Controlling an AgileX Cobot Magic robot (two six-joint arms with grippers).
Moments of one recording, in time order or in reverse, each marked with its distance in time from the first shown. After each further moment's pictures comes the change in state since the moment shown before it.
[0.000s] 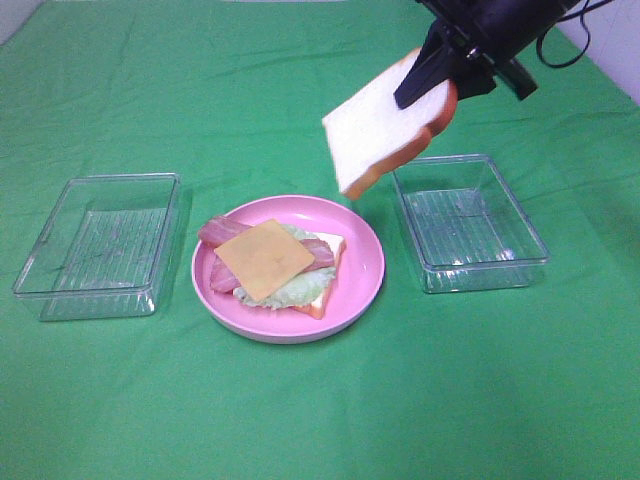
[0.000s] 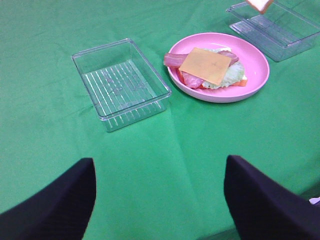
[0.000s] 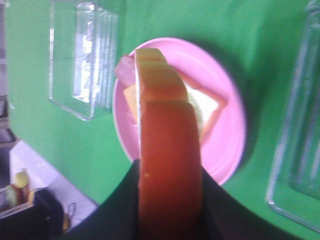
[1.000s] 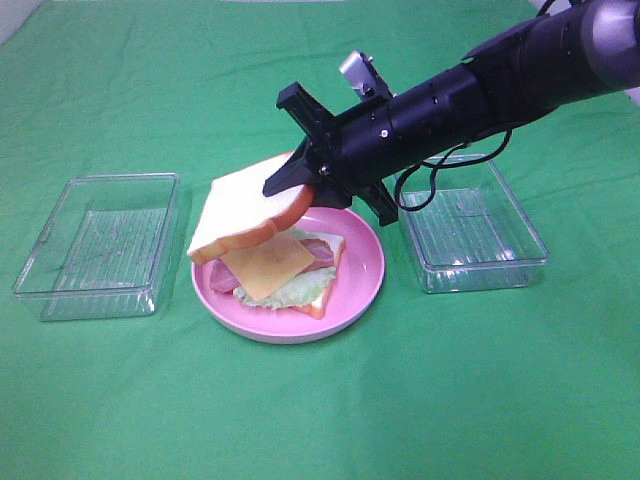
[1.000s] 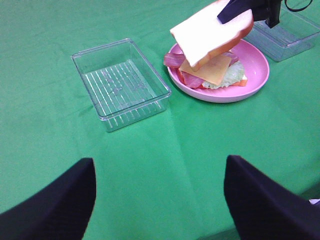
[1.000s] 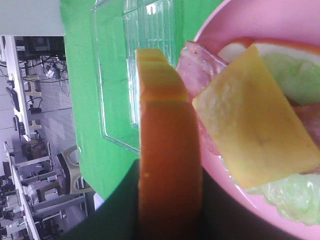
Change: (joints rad) left arm 0.000 0.000 0.000 0.000 0.000 0.000; right arm 0.268 0.000 0.490 0.586 -0.533 -0.212
